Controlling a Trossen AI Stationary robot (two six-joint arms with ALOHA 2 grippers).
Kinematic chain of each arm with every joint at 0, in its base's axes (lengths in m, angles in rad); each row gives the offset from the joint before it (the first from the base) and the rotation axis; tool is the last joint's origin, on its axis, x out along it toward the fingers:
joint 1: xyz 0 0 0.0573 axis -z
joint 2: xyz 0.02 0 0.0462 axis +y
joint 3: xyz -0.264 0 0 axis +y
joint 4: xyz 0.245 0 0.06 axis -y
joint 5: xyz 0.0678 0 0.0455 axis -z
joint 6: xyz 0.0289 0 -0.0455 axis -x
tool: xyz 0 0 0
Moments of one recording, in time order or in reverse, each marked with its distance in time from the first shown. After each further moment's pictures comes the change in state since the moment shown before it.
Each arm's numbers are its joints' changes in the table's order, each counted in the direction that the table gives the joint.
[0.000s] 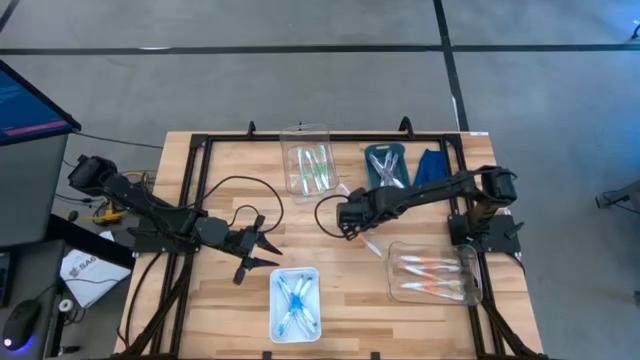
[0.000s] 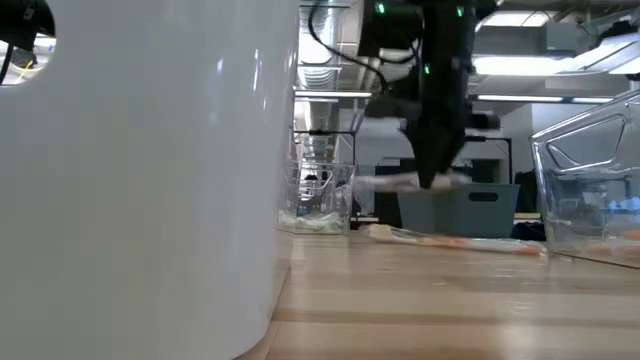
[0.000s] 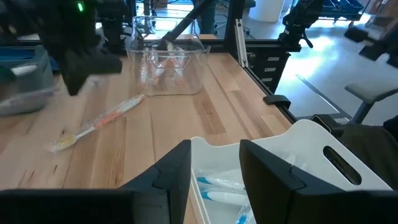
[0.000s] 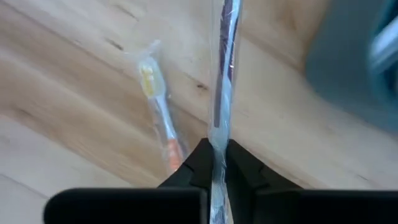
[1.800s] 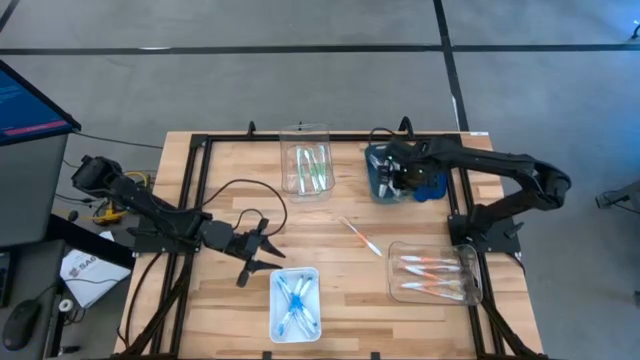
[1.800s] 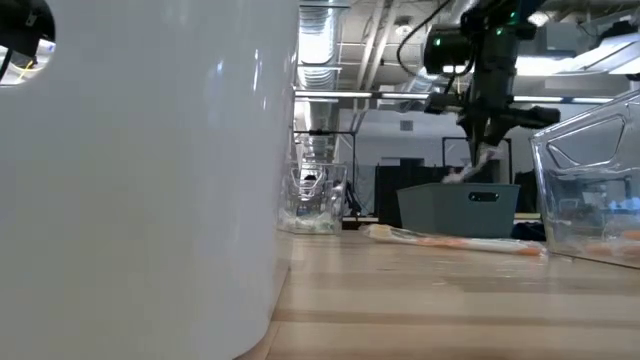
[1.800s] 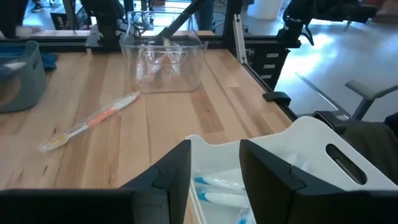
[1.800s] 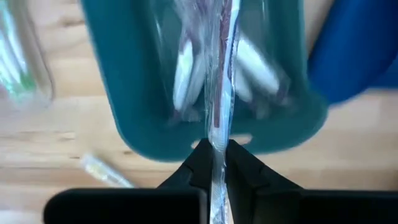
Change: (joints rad) left arm 0.005 0.079 0.000 0.072 0.003 0.000; right arm 0.471 -0.424 0.238 -0.073 -0.239 -0.164
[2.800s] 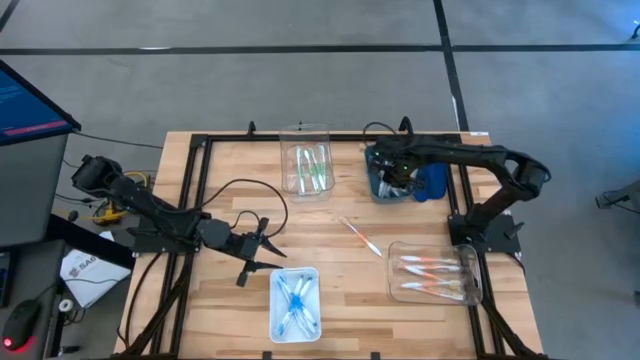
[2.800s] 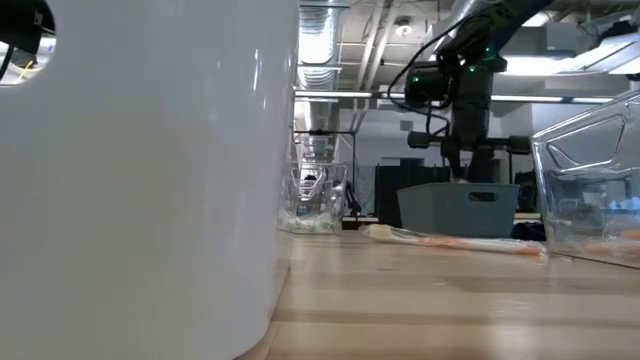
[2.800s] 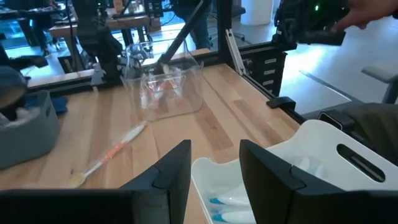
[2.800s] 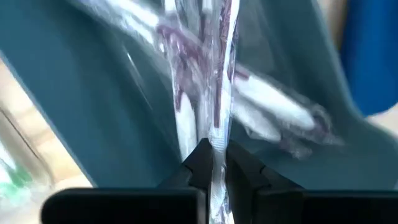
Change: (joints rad) left arm 0.003 0.000 0.000 0.068 0.000 -0.180; right arm 0.085 0.185 -0.001 0.138 0.013 -0.214
